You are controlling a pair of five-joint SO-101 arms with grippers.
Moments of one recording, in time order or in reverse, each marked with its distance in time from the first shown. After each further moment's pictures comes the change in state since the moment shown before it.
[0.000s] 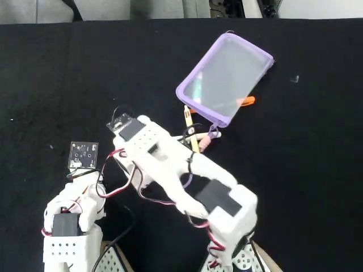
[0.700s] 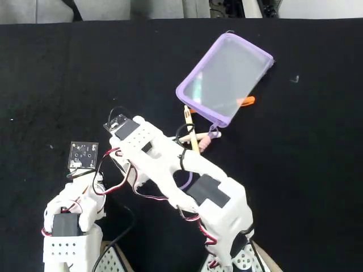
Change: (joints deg) left arm 0.0 0.0 0.0 0.0 0.0; right arm -0.2 6.6 -3.8 -3.1 0.3
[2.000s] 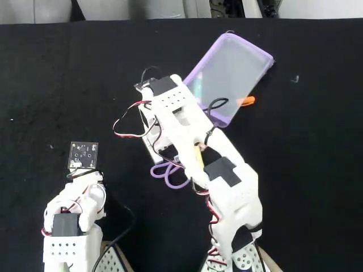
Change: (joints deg) left arm 0.0 0.0 0.0 0.0 0.0; right arm 16.5 3.5 -19.0 14.7 7.4
